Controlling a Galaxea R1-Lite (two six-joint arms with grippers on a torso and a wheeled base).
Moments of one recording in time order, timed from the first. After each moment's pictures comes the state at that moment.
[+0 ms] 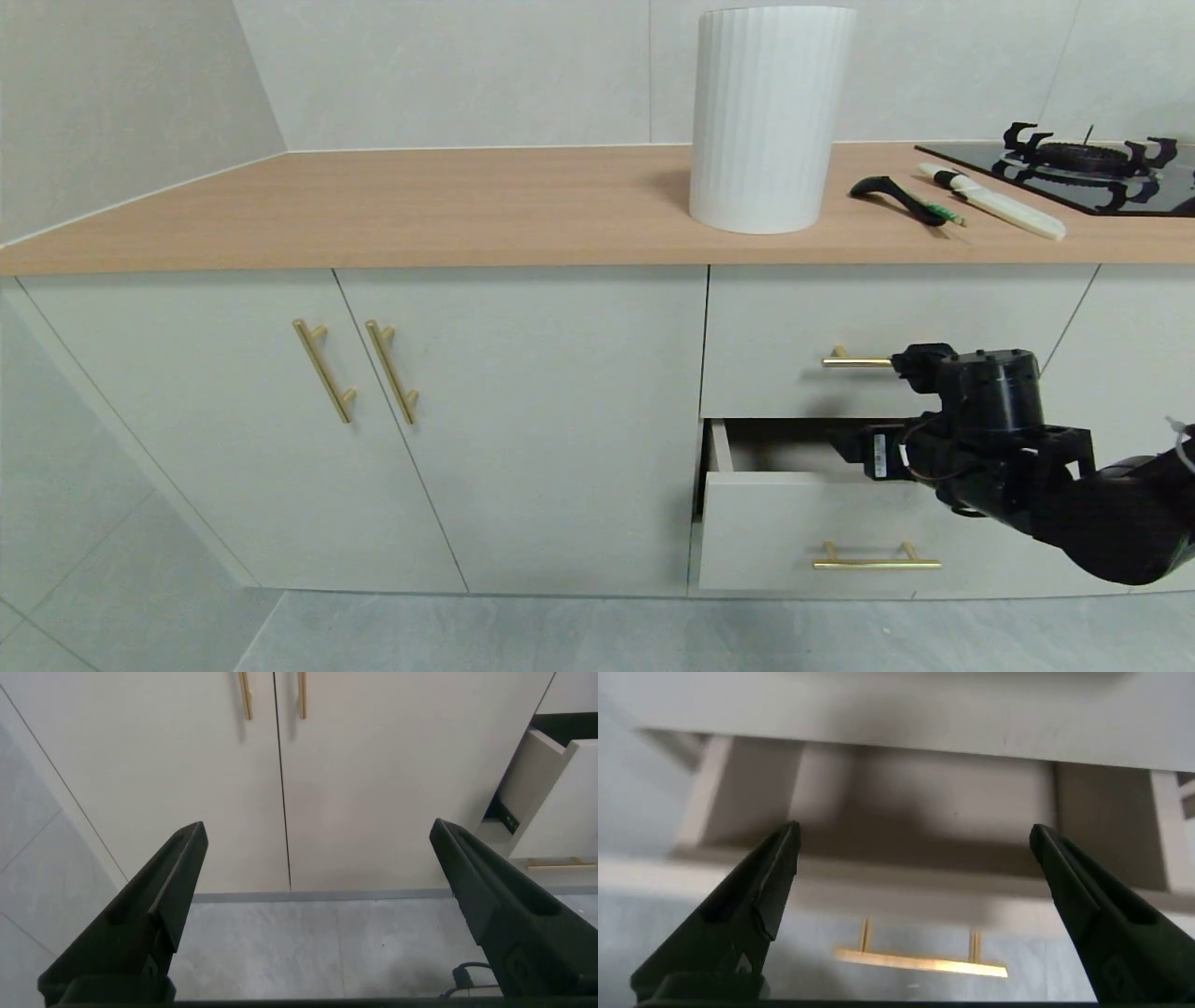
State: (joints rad) left arm 0.00 0.00 0.00 0.00 -0.03 0.01; right arm 0.33 1.90 -0.71 -0.72 -0.26 0.13
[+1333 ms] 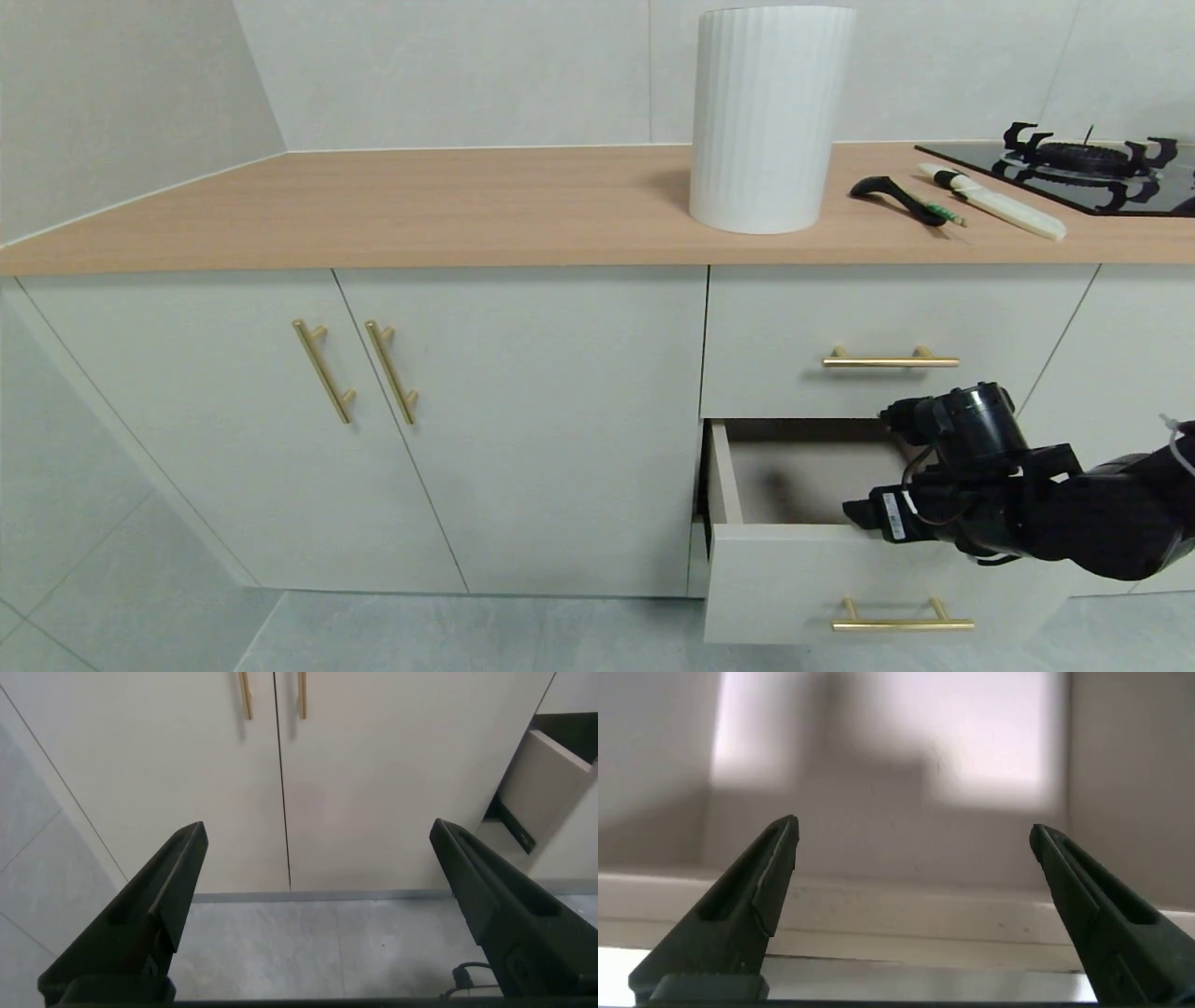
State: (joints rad) left arm 0.00 0.00 0.00 0.00 -0.03 0.01; right arm 0.33 1.89 -0.72 -0.36 -0.24 0.12
